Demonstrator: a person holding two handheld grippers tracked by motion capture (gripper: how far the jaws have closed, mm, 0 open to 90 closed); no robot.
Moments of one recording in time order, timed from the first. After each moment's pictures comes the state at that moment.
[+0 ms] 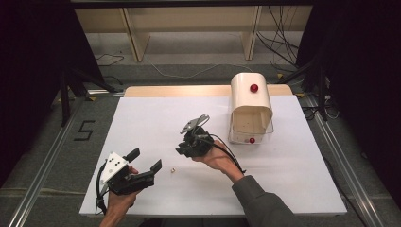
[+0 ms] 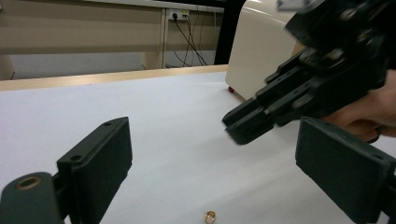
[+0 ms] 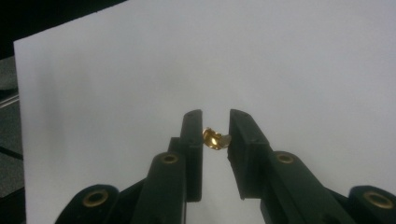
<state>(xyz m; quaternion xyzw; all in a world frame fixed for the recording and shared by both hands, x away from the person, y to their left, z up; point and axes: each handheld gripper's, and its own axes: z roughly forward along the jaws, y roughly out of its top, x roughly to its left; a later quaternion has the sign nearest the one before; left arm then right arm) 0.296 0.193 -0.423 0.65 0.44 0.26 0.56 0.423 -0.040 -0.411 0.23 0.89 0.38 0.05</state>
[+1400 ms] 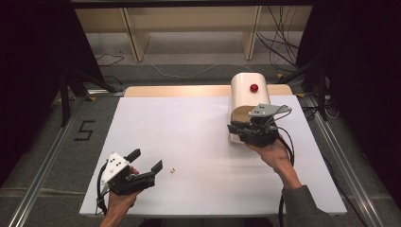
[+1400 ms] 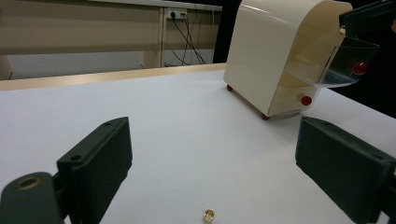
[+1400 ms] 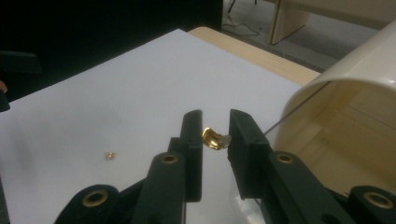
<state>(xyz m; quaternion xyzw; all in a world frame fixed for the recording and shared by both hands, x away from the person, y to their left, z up) 0.295 0.192 -0.423 0.66 0.43 0.26 0.56 0.395 -0.190 -0.340 0.33 0.80 0.47 0.16</state>
